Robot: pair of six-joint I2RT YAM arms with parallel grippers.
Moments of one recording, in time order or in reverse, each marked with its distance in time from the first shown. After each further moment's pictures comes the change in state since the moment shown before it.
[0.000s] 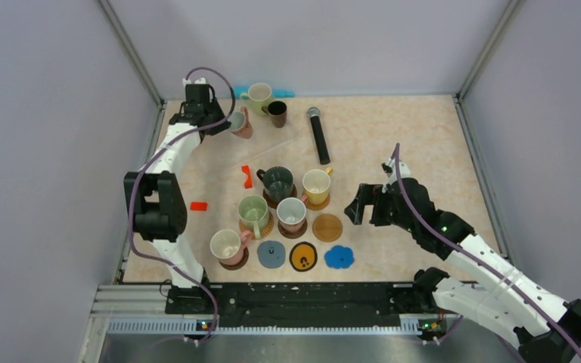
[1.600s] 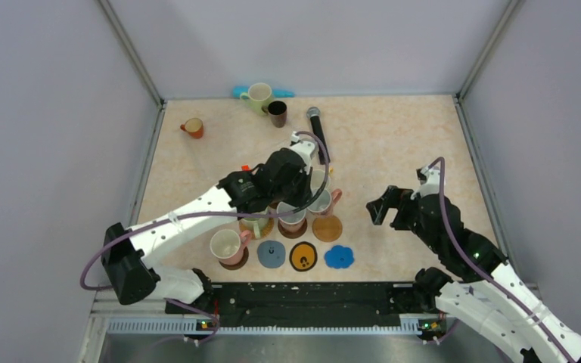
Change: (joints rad) left arm -0.855 -0.519 -0.347 -0.174 -0.118 0.037; right arm 0.000 -0.265 -0.010 -0.117 0.200 0.030
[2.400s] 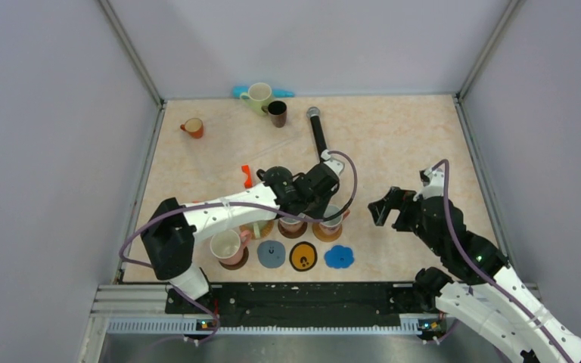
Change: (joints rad) left arm -0.116 0.297 0.064 -0.004 -0.093 0.001; right arm 0.000 -0.035 -0.006 -0.016 0.013 0.011
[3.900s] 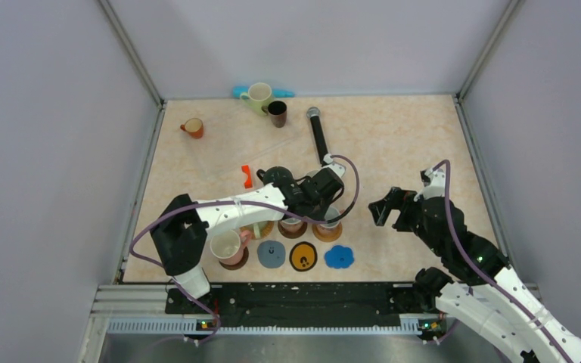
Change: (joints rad) left arm -0.011 0.072 0.000 0.005 -0.072 0.004; right arm 0.000 -0.005 0.000 -0.002 0.002 0.000
